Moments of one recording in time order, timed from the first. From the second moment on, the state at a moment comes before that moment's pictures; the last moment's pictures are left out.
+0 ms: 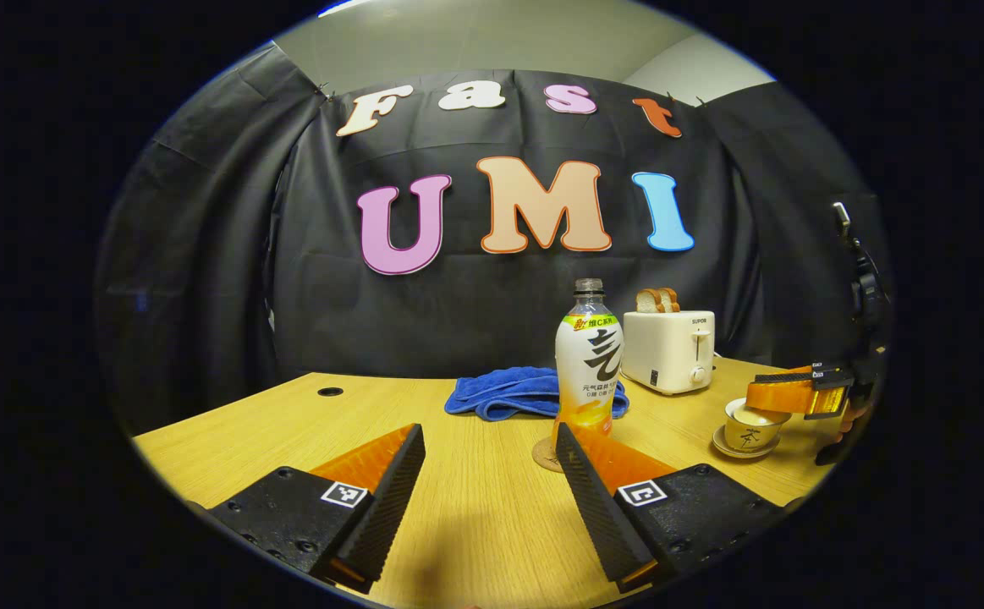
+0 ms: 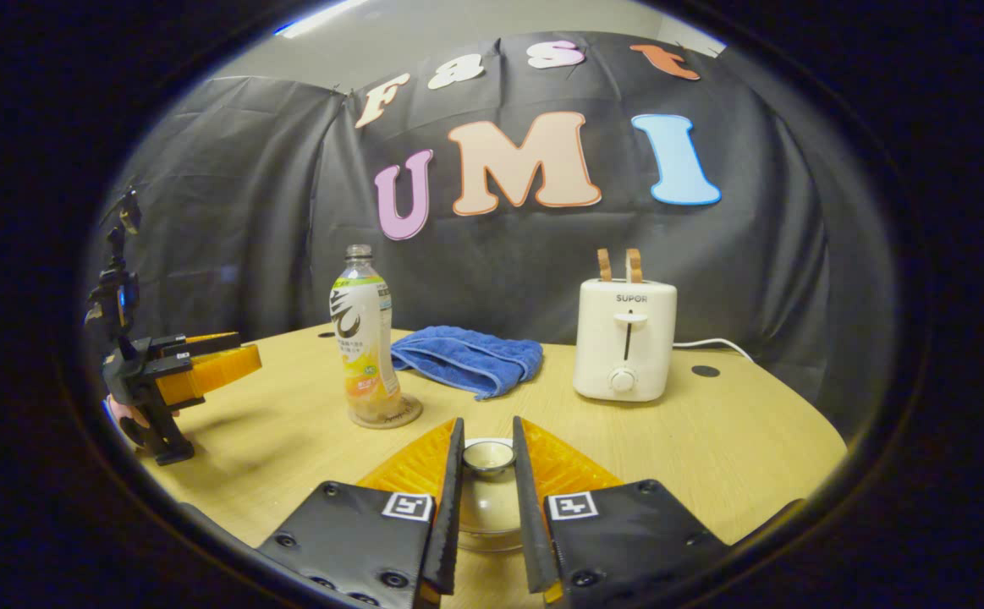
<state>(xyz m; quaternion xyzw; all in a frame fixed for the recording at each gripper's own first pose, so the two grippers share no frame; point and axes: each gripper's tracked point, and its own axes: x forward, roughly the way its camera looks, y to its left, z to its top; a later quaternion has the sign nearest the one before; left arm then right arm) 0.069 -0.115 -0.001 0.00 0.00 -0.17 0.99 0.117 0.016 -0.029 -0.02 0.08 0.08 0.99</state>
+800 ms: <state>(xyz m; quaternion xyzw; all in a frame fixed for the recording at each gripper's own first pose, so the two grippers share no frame) 0.065 -0.112 -0.002 0.00 0.00 -0.16 0.99 0.105 0.010 -0.013 -0.01 0.03 0.07 1.00</state>
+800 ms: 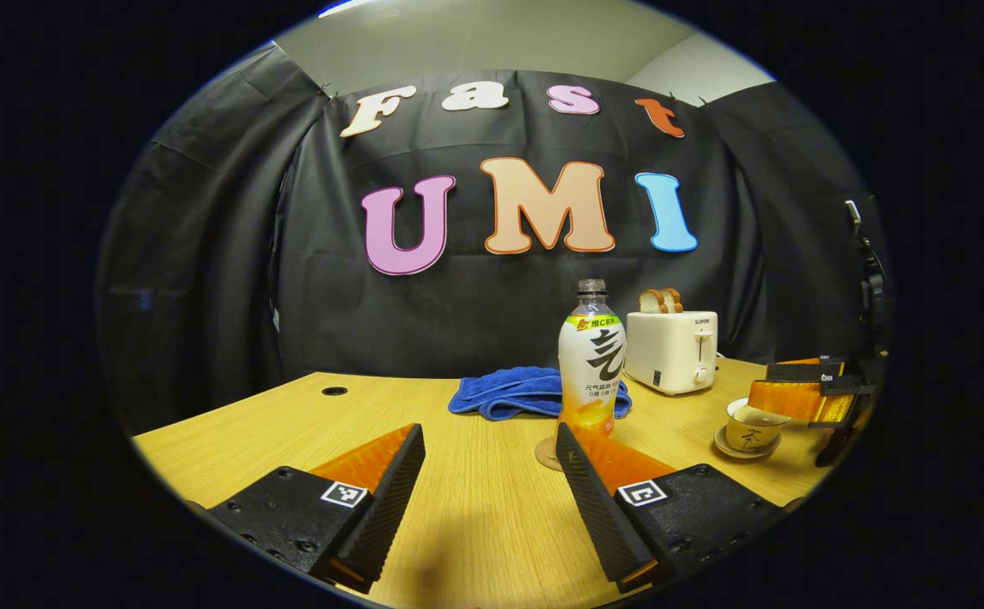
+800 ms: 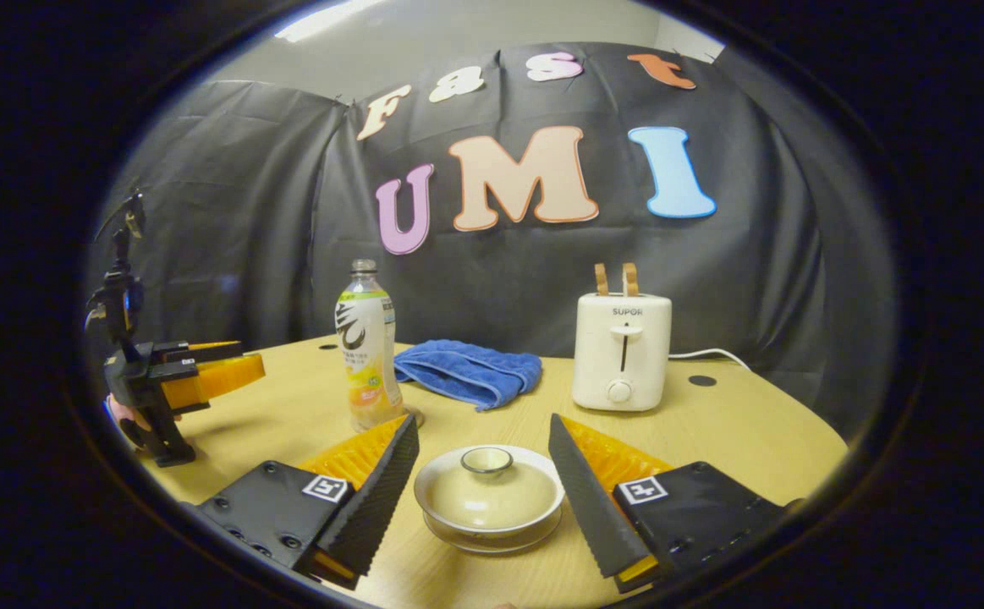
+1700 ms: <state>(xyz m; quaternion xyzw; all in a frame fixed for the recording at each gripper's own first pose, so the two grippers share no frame) 0.048 -0.077 -0.002 0.00 0.00 -0.07 1.00 0.044 -0.052 0.001 0.00 -0.01 -0.05 1.00</state>
